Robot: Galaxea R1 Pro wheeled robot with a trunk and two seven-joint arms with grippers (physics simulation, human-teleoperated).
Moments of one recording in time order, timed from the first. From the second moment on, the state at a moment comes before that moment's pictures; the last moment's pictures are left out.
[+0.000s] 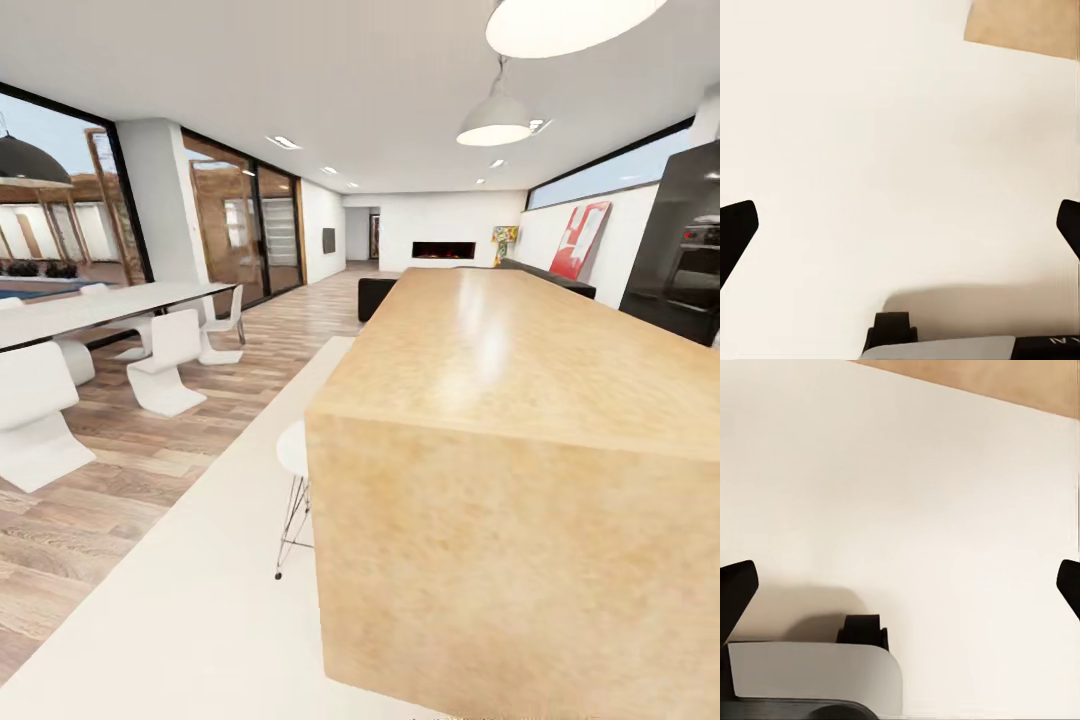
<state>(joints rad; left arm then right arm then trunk) 0.01 0.01 -0.01 -0.49 -0.01 -0.17 -0.01 -0.07 -0.08 0.00 -0.32 0.00 -0.09 0.00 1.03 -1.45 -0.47</state>
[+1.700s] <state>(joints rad) 0.01 0.01 0.00 -0.48 -0.01 -0.17 -0.01 -0.07 -0.08 0.00 -0.32 0.00 -0.09 0.00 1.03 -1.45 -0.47</state>
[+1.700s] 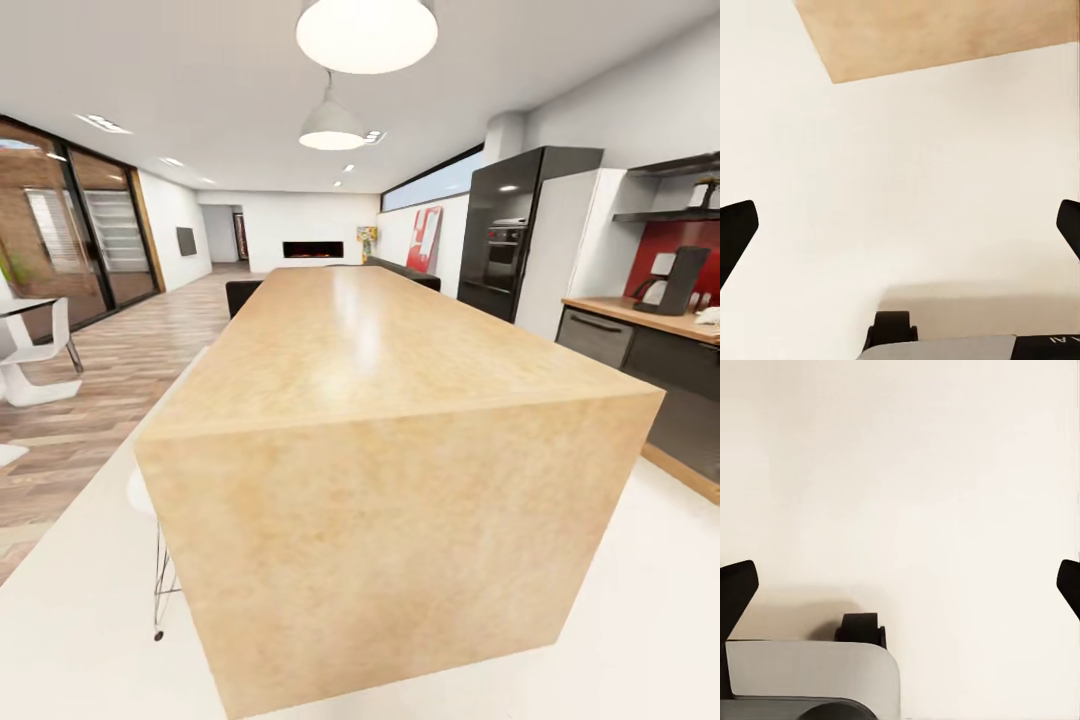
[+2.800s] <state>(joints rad) 0.01 0.01 0.00 -0.48 -0.01 -0.17 -0.01 -0.07 -0.08 0.00 -0.32 0.00 -0.09 0.00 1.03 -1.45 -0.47</state>
